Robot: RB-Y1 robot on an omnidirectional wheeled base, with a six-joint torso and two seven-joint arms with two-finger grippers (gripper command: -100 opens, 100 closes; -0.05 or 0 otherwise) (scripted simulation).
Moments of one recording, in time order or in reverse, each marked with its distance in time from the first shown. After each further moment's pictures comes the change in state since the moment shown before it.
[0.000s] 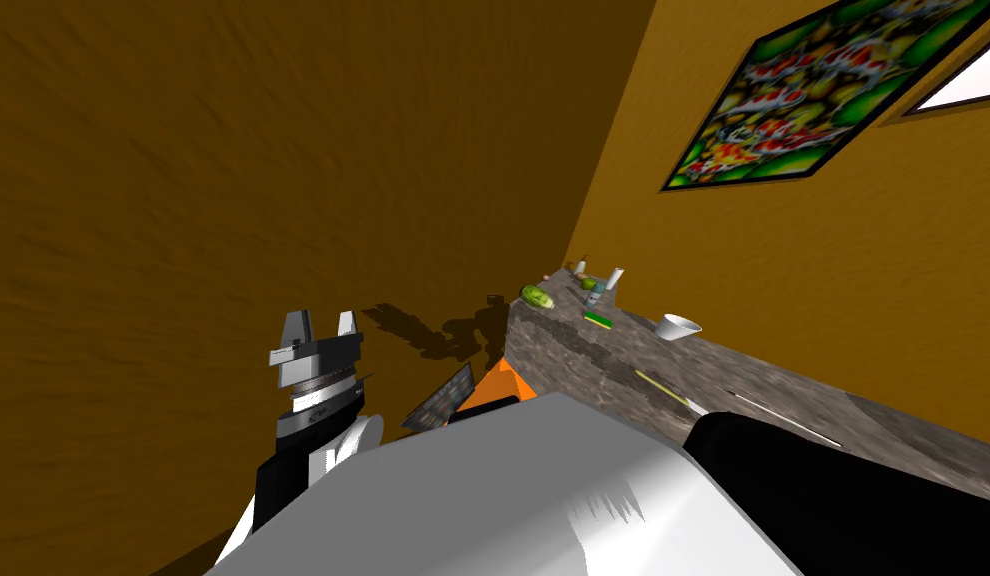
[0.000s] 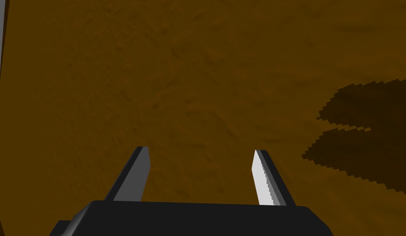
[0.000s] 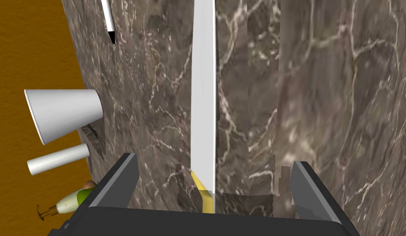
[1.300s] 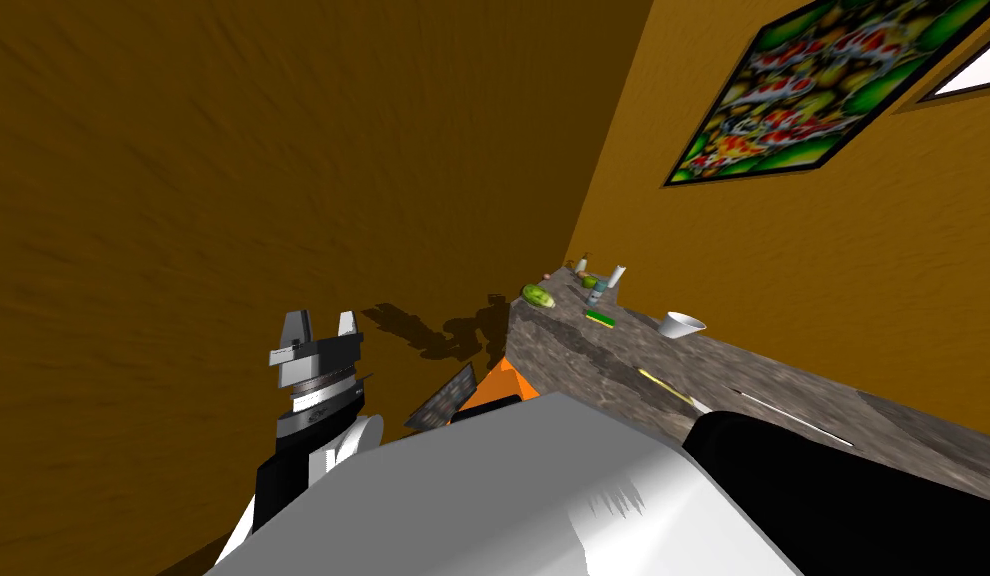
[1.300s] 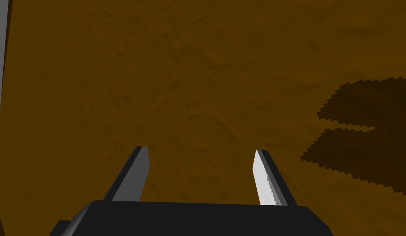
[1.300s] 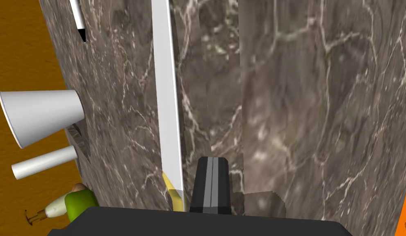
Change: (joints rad) left arm 0.000 0.000 0.000 0.000 0.000 0.000 0.000; right arm -0.021 0.013 0.019 0.015 0.004 -0.012 0.002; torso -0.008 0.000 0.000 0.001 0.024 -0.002
